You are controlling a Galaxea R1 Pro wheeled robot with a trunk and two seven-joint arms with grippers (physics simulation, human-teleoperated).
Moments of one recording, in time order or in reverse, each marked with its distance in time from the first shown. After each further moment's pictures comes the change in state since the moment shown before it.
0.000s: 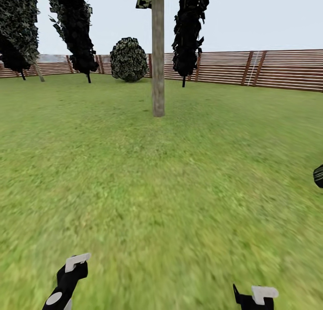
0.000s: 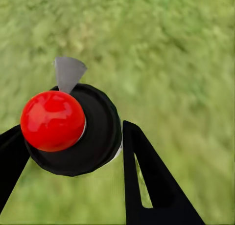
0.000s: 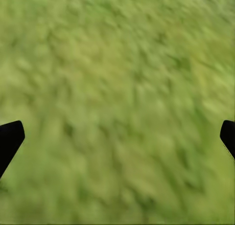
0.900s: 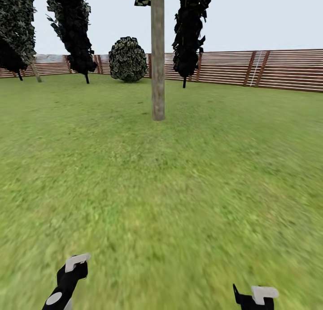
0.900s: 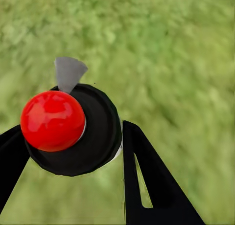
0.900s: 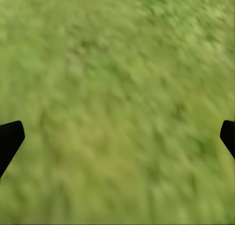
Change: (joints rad) left arm 0.000 0.000 0.000 0.001 0.001 -0.002 0.001; right arm 0.000 0.000 0.000 0.000 0.000 0.000 0.000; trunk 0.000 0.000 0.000
